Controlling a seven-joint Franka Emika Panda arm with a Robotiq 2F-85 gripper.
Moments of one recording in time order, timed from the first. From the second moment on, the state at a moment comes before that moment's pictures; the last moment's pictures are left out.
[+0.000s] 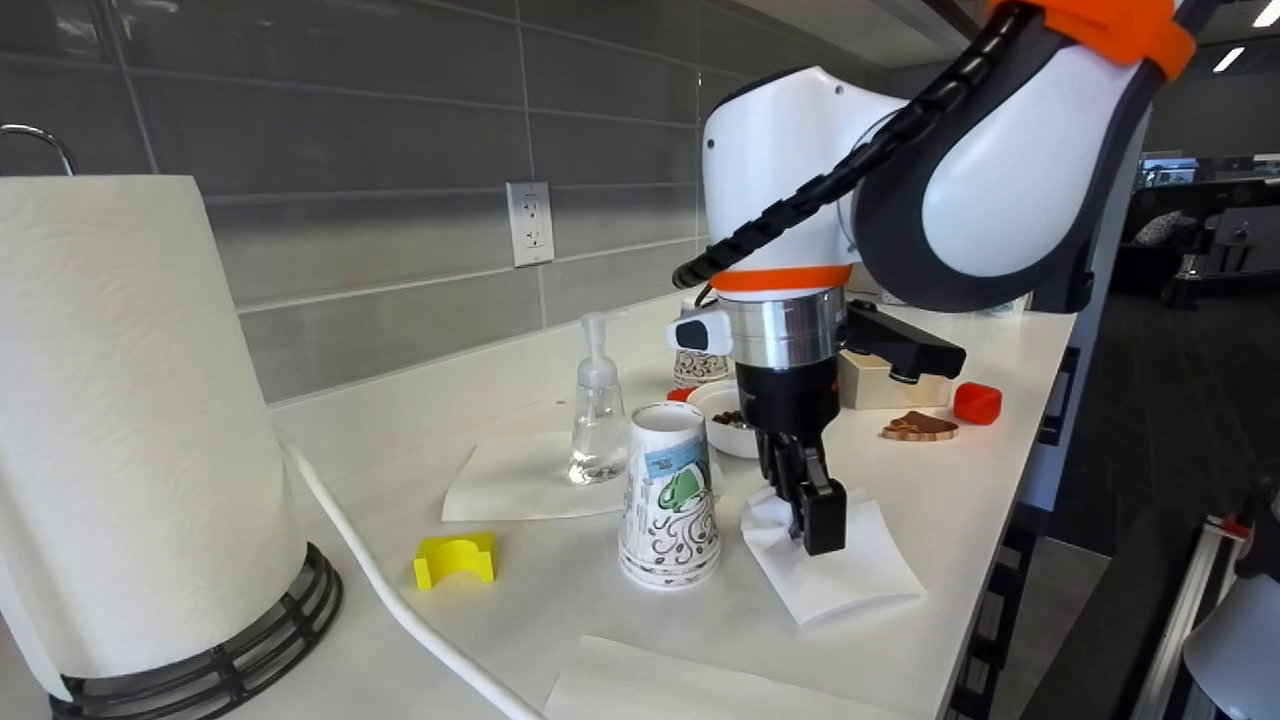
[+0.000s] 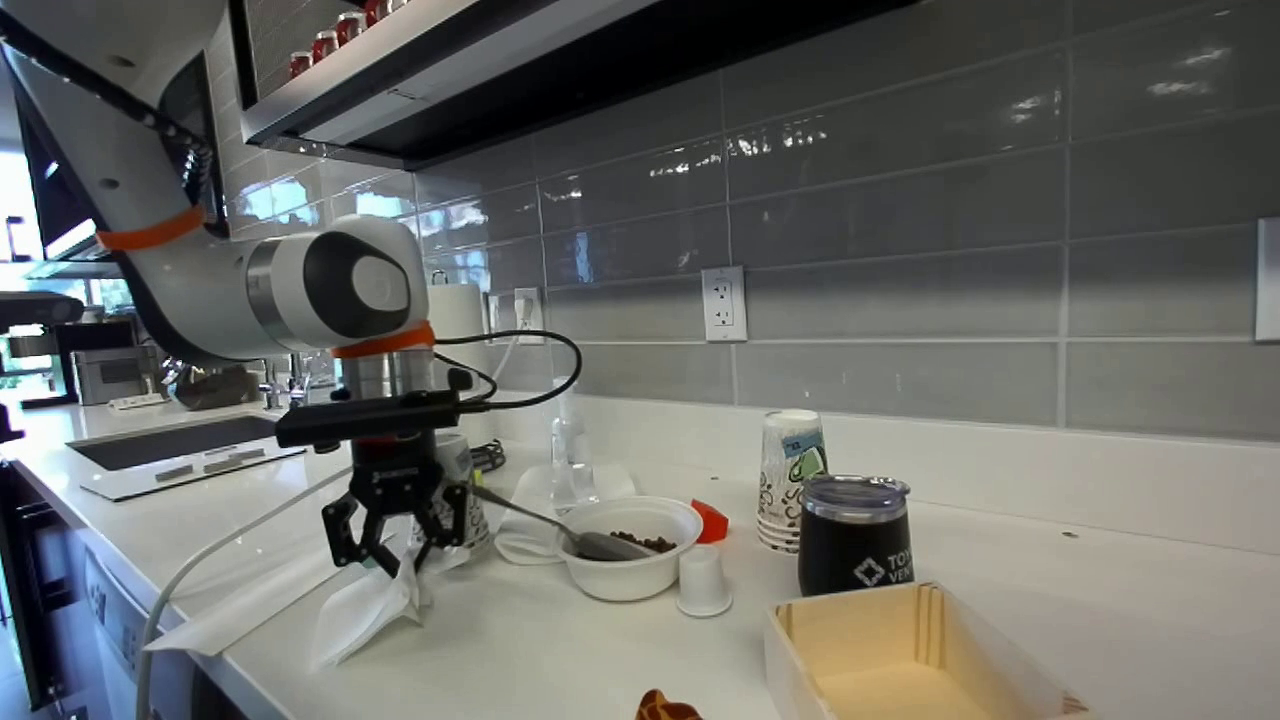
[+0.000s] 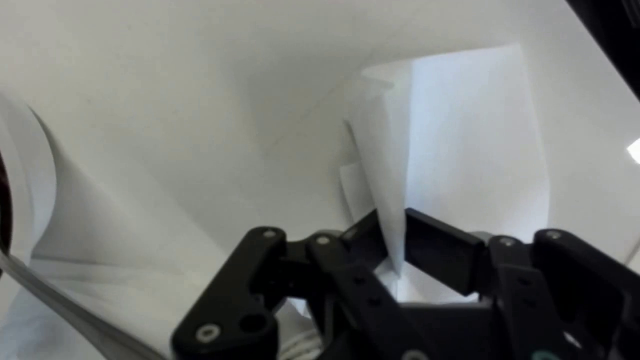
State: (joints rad) arm 0.36 -0.13 0.31 -2.74 -0.07 2.50 -0.32
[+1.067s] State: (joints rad) arm 0.48 -0.22 0.33 -2.74 -0.02 2.57 -0.35
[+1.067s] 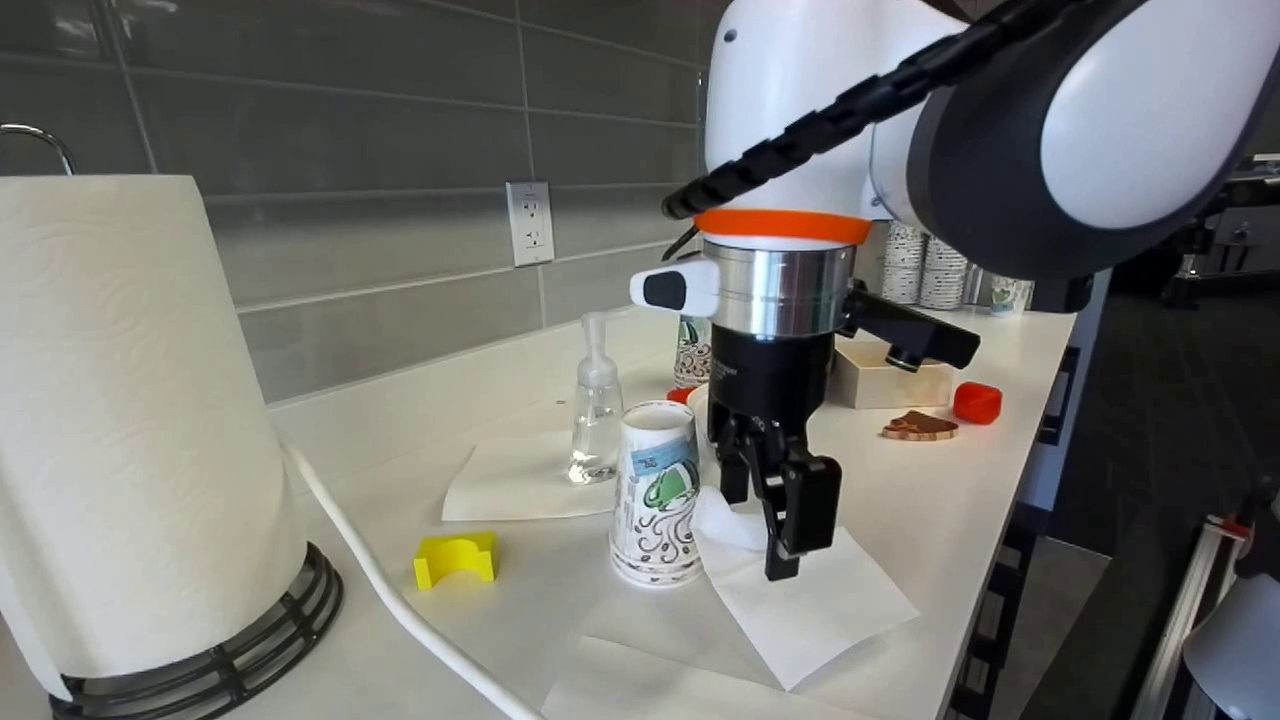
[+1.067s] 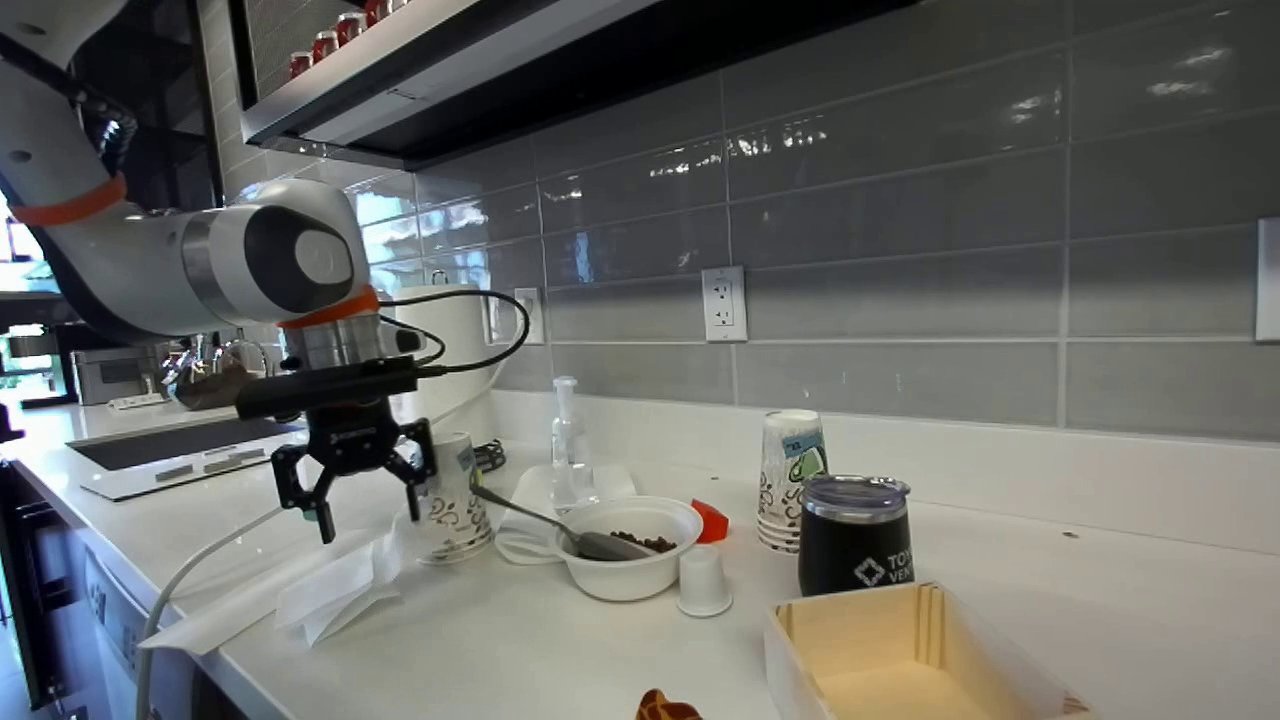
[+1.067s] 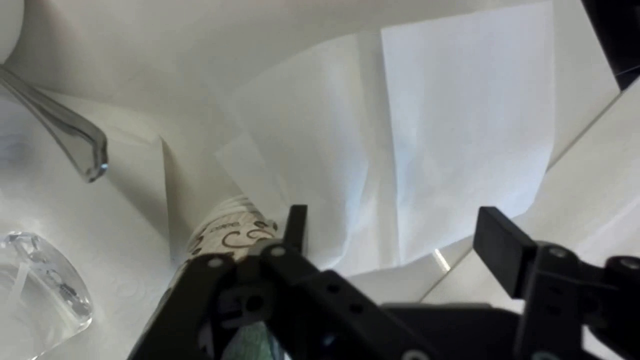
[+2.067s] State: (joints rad) arm 0.50 -0.55 0.22 -2.74 -0.01 2.42 -0.37
